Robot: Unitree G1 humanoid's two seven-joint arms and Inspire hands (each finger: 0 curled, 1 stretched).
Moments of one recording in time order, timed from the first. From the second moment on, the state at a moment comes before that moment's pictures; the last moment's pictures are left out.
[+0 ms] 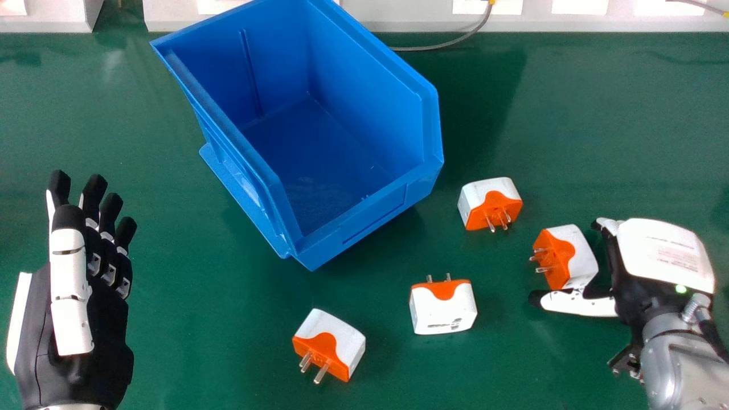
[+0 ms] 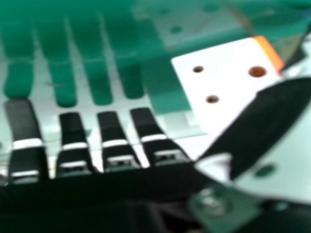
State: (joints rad) left arm 0.41 0.05 0.30 -0.22 -0.42 -0.23 -0.28; right arm -0.07 -0.48 0.32 0.15 -0.92 0.47 0.01
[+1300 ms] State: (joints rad) left arm 0.45 0.04 0.28 -0.27 -0.42 -0.21 -0.24; right arm -0.31 -0.52 0.39 0.33 -0.94 0.40 0.08
